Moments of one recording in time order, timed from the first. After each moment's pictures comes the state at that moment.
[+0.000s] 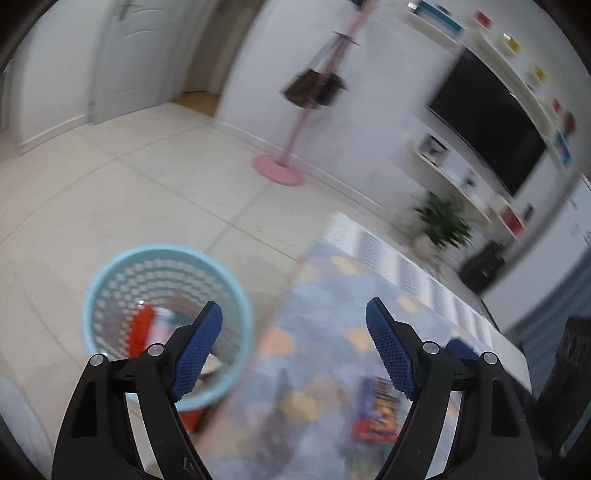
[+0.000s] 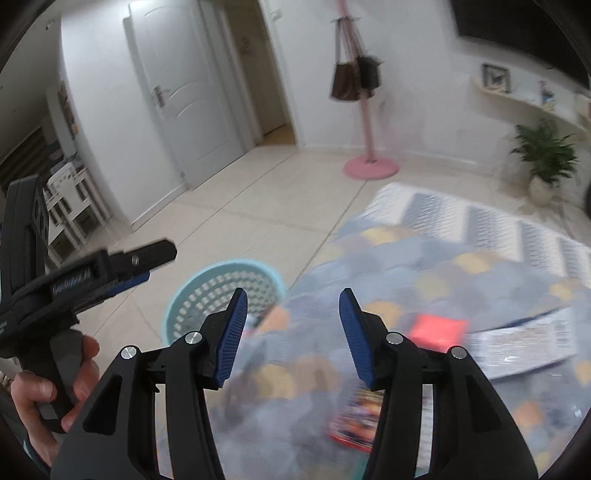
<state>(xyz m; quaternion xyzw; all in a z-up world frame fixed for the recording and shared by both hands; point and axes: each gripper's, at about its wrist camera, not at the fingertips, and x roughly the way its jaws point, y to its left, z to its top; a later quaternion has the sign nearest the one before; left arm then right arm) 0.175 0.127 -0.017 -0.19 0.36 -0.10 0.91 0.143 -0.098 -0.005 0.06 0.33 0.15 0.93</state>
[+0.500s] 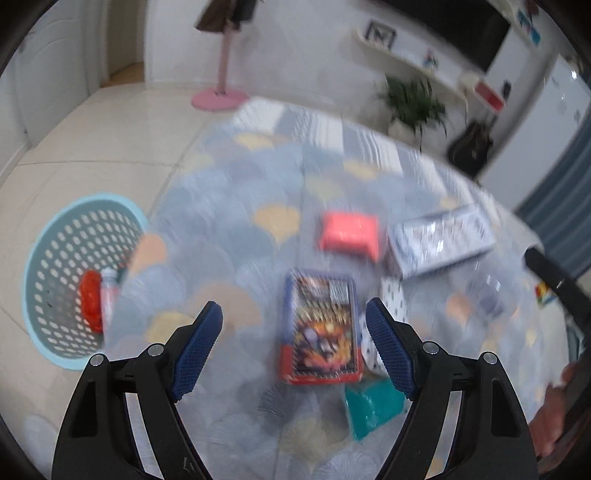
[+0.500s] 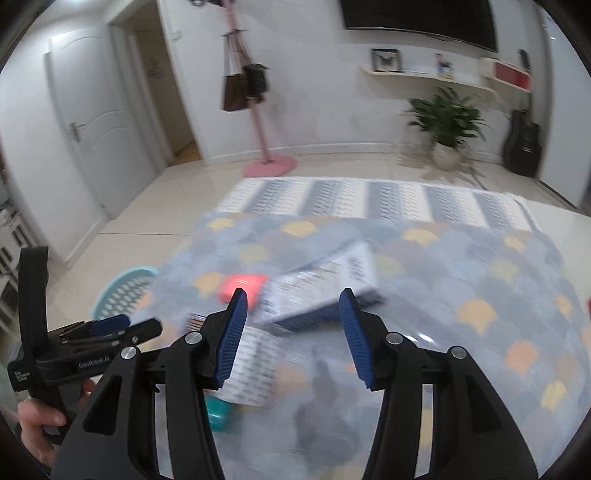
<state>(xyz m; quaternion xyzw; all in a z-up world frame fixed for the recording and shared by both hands) 0.166 -0.020 -0.101 -0.04 0.48 -0.17 0.86 0.088 -0.259 -0.037 0.10 0.35 -0.02 0.93</state>
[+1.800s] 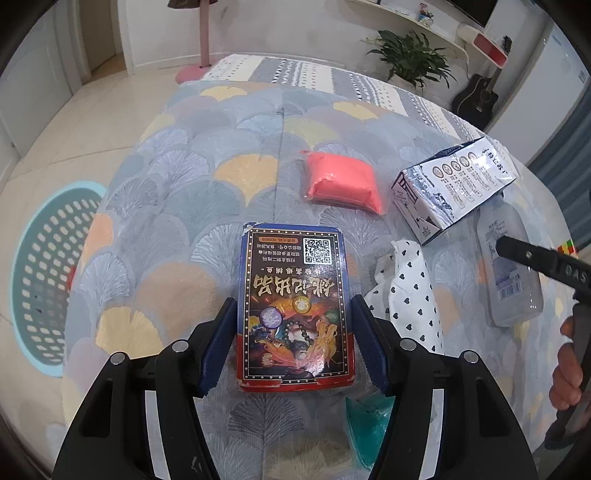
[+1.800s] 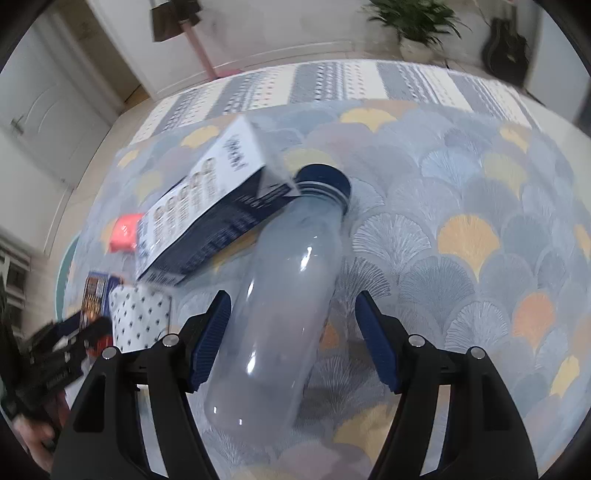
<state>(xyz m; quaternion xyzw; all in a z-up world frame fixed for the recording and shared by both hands) 0.181 -0.056 -0.142 0.02 0.53 -0.17 0.83 0.150 -0.324 -0.131 0.17 0.52 -0.05 0.83</state>
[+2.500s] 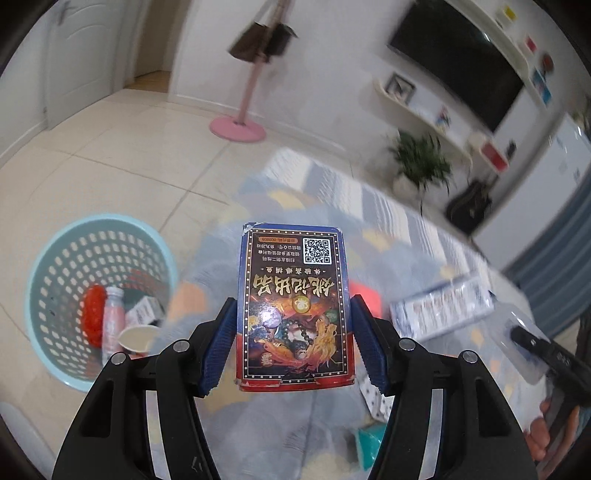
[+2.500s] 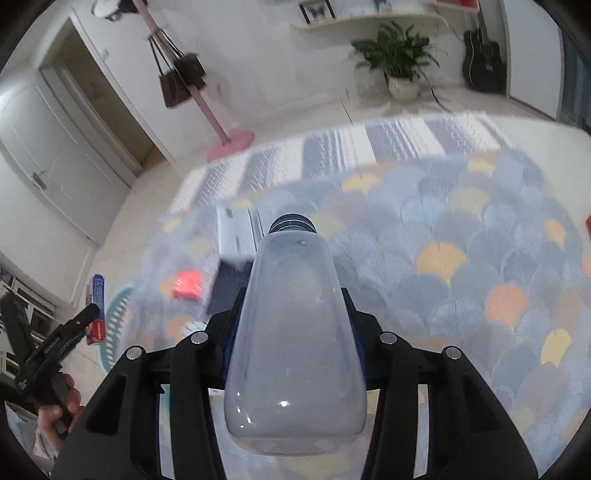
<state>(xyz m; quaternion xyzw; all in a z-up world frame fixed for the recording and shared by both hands) 0.186 0.049 -0.062 -0.14 0.41 -0.14 0.89 0.096 -0.317 -0.037 0.22 0.39 -0.04 0.89</state>
